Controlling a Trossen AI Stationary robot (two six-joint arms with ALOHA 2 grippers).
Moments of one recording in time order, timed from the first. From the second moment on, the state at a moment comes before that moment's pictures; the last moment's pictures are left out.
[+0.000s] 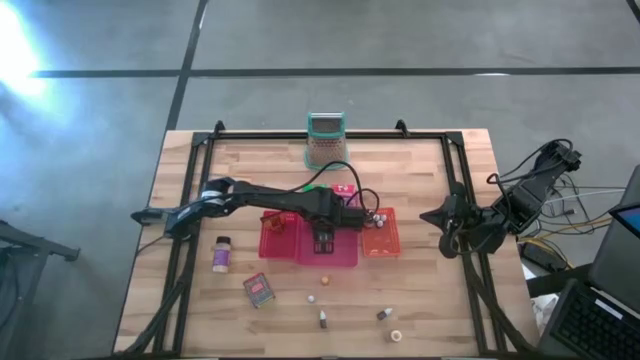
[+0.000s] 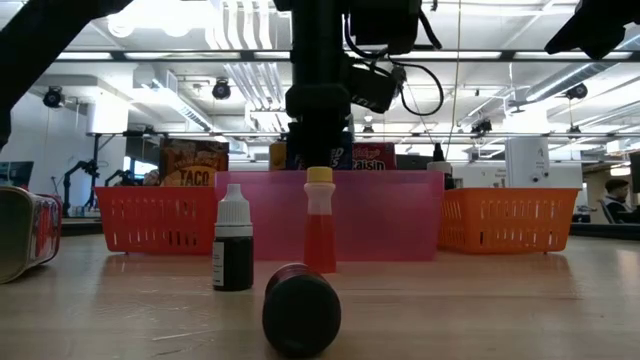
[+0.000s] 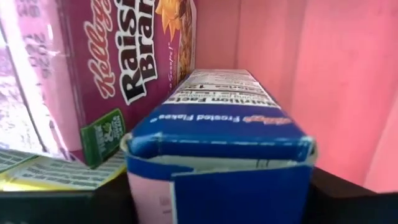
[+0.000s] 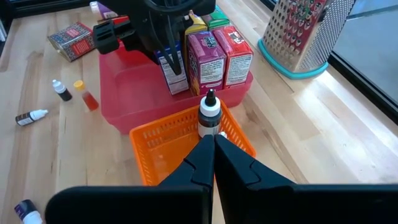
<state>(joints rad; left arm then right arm) -0.05 2.19 1.99 -1.25 -0.20 -0.06 0.72 0.71 0.79 -0.99 0.78 0.82</state>
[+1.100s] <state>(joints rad) -0.11 1.90 2.14 -1.43 -0.48 -0.24 0.72 0.71 0.77 -0.99 0.78 0.82</state>
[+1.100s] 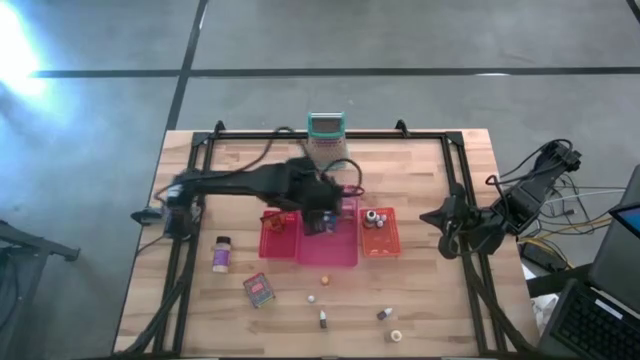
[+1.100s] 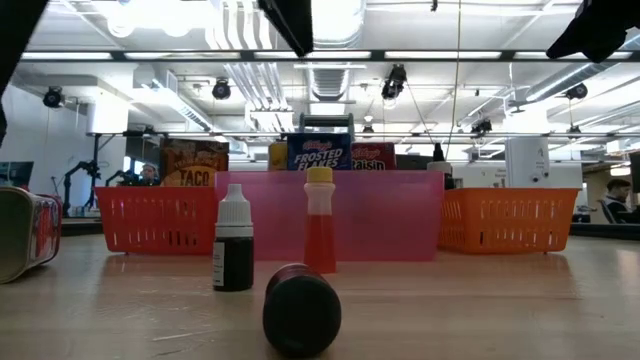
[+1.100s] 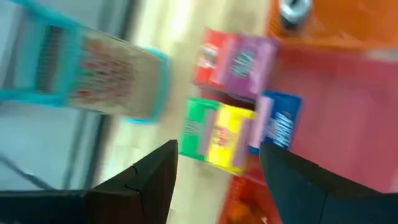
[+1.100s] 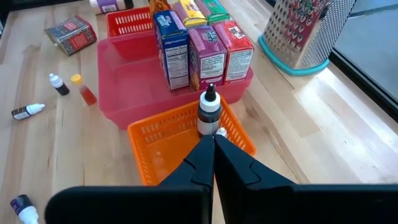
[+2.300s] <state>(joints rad) -0.54 1.06 0.58 0.27 -0.85 0.00 0.70 1.09 0.74 -0.59 1.21 0.80</state>
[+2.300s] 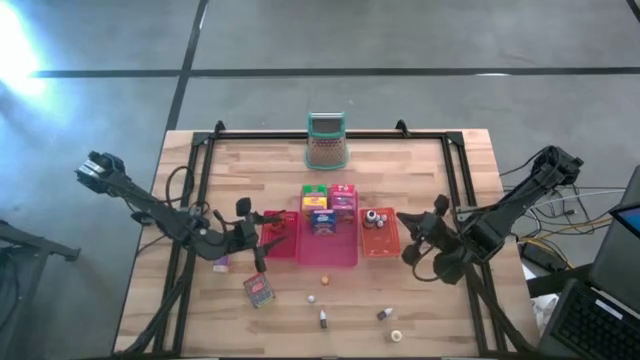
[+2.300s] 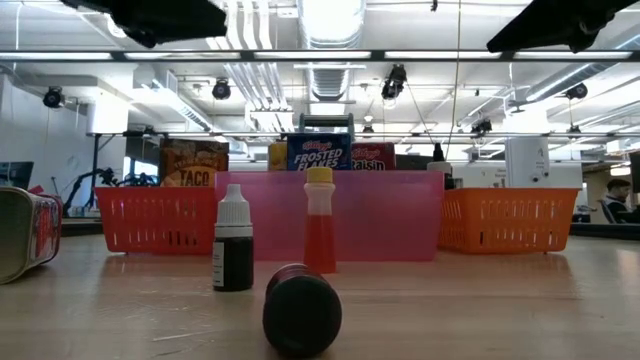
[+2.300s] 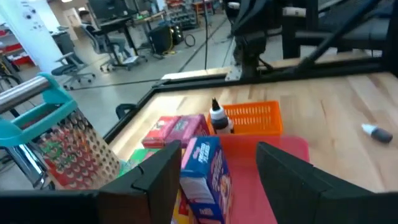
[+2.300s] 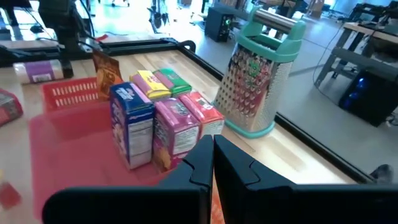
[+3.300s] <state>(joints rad) -0.76 0.85 0.58 -0.02 -0.83 -0.51 0.68 1.14 0.78 -0.48 1.17 0.64</state>
